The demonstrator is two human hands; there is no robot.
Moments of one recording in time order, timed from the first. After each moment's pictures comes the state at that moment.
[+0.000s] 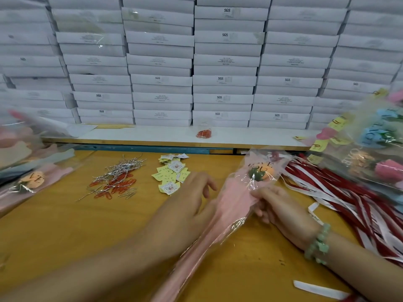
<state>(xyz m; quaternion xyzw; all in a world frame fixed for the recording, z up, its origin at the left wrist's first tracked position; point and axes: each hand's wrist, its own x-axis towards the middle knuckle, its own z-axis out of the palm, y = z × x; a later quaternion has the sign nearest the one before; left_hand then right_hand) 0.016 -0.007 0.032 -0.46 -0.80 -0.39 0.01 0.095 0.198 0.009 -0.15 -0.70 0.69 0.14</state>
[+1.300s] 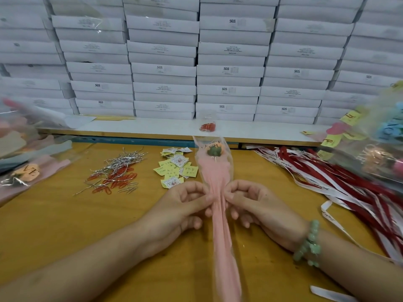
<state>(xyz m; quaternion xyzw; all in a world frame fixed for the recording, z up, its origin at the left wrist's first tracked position) -0.025 -0.002 -0.006 -0.30 -0.52 -0.71 -0.36 0.077 0.162 0.013 -0.02 -0.71 0.71 0.05</state>
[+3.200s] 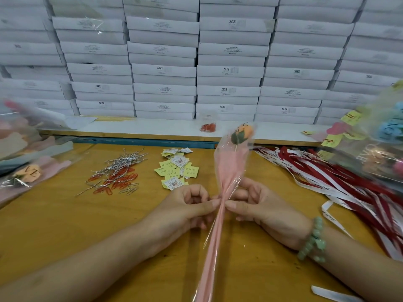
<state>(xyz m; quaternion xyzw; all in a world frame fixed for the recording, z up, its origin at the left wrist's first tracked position) -0.019 -0.001 0.003 -0.30 -0.56 -0.68 -0.37 0.076 0.170 0.009 0.02 -0.69 0.72 0.02</state>
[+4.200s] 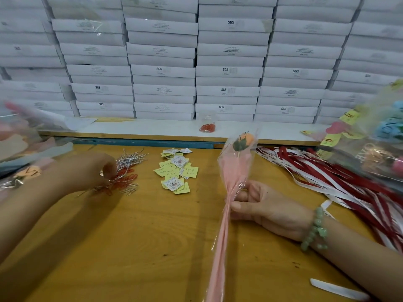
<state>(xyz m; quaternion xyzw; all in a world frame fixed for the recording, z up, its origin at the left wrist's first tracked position) -0.172 -0.113 0.042 -0.33 -0.94 0.02 0.04 0.072 0.183 0.010 0.02 -0.65 0.76 -0.04</state>
